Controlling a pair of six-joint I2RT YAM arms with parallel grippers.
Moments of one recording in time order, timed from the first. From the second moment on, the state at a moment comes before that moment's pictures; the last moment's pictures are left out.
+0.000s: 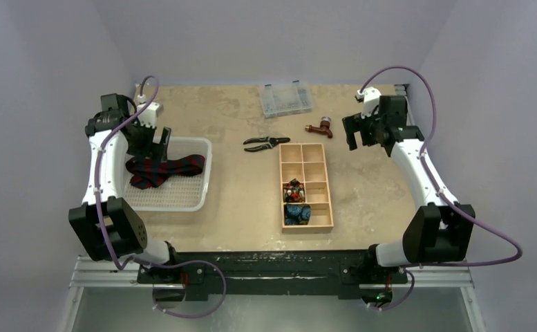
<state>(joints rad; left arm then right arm) 0.28 1.46 1.38 -1.02 0.20 0.45 0.02 1.41 1.20 -0.54 -0.10 -0.29</state>
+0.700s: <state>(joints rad) 0.20 1.64 1.17 -0.80 0.26 1.26 0.02 1.41 1.20 -0.61 -0.12 -0.32</state>
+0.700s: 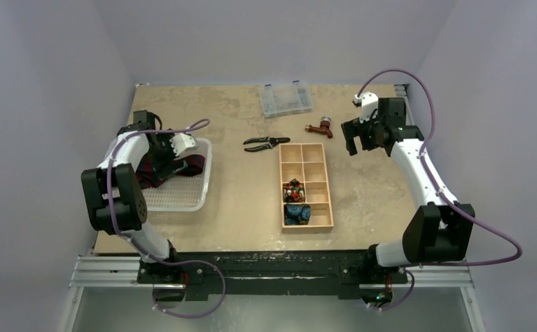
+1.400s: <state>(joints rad) 0.15 1.84 1.25 -0.73 0.20 1.37 0.02 1.50 1.26 -0.65 -0.13 -0.33</state>
